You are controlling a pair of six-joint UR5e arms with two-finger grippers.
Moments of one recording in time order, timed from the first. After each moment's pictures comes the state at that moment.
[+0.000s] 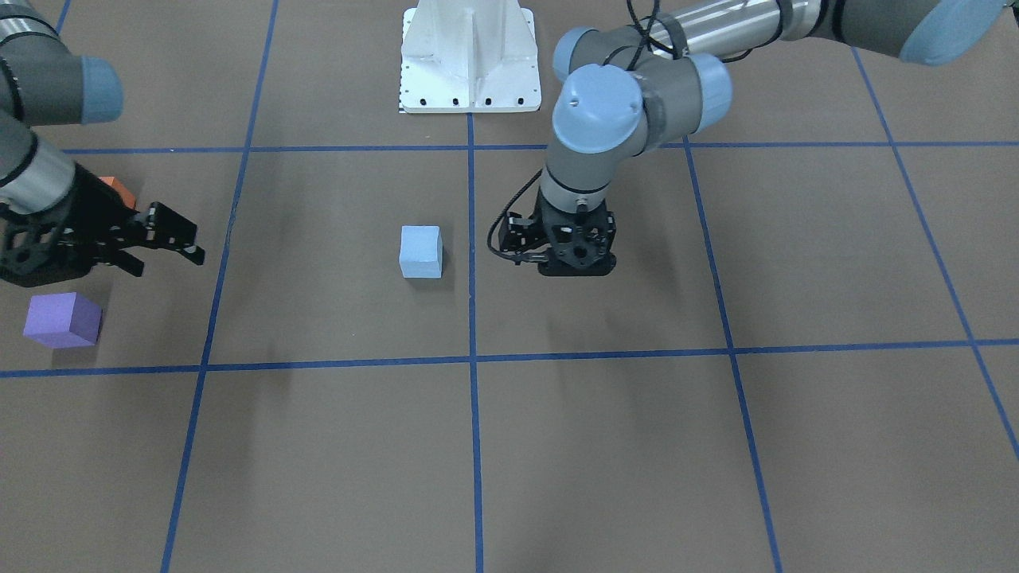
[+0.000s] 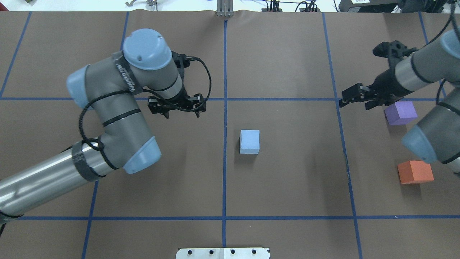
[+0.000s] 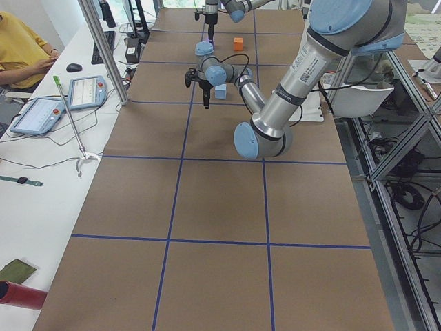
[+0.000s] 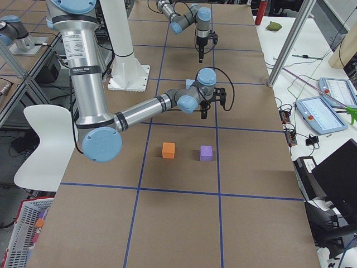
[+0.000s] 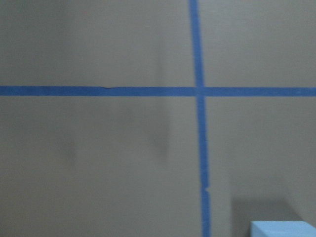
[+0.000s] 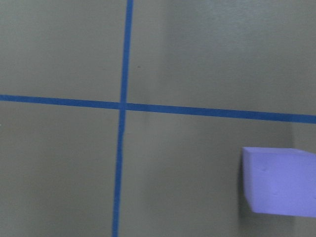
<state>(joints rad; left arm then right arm) -0.68 -2.24 -1.64 -1.58 -2.05 -1.10 0.91 -1.35 1.79 -1.16 2.26 1.01</state>
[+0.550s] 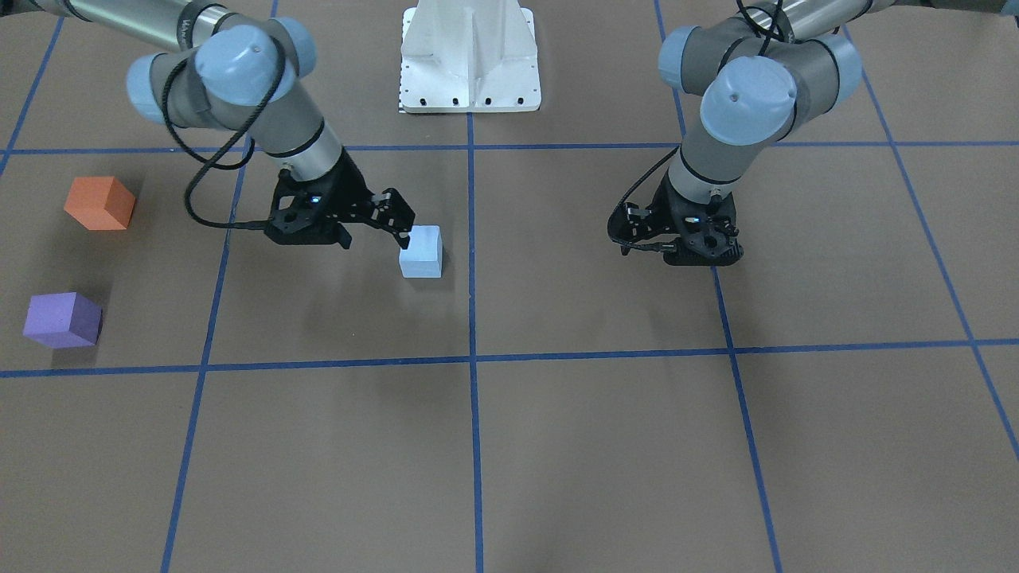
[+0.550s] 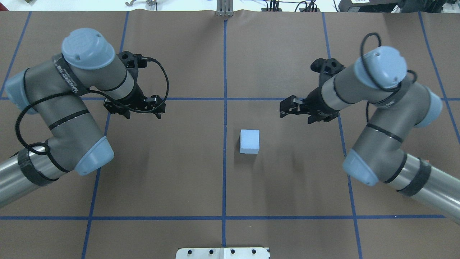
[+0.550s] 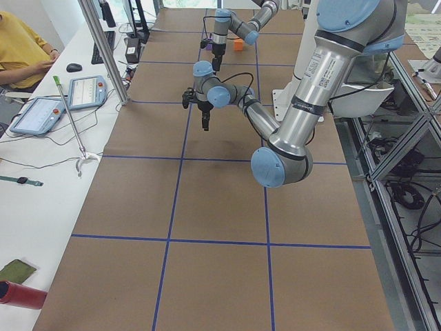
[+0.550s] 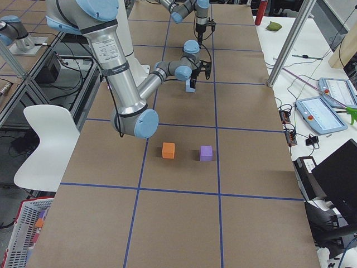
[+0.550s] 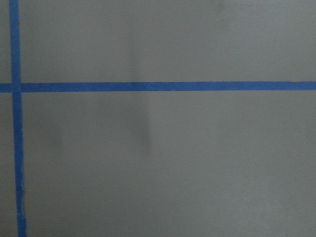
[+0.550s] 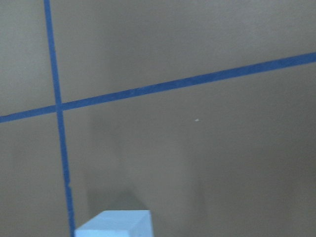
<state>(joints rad) -0.75 -2.02 -1.77 -1.59 -2.08 -0.99 0.58 -1.04 1.74 -1.30 1.92 1.46</state>
